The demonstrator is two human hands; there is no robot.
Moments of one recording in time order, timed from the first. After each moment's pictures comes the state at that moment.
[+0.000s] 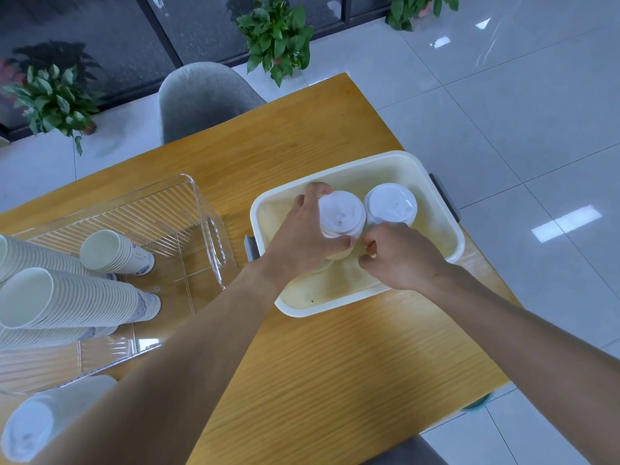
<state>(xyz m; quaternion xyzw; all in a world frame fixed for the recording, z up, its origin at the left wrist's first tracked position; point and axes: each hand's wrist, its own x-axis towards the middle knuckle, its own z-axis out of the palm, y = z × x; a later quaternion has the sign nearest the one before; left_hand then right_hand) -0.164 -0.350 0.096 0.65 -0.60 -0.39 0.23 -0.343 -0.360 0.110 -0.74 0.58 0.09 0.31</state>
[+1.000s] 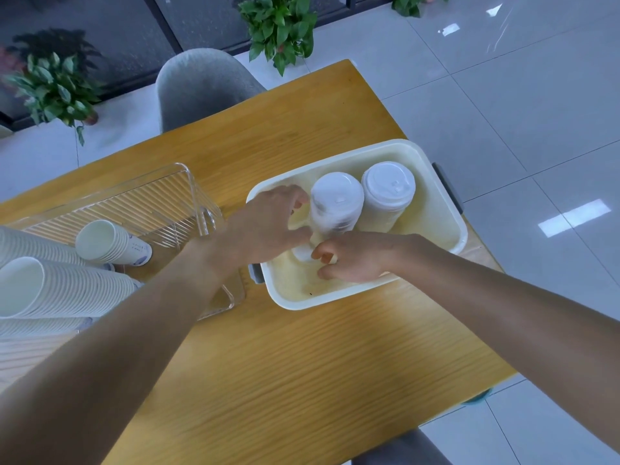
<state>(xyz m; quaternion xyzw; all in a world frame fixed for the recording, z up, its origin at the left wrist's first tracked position) -0.123 -0.346 0.138 0.66 -0.68 -0.31 0.01 -0.303 -0.375 0.106 -0.79 0.38 0.26 0.40</state>
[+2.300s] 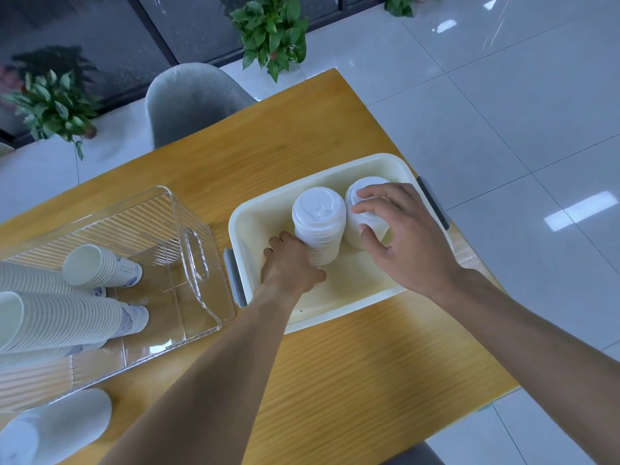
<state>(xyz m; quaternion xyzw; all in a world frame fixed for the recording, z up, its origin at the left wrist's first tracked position) -0.190 -0.350 0.061 0.82 -0.47 -0.33 -0.05 -0.382 -0.380 0.078 -0.82 0.45 -0.31 0.18</state>
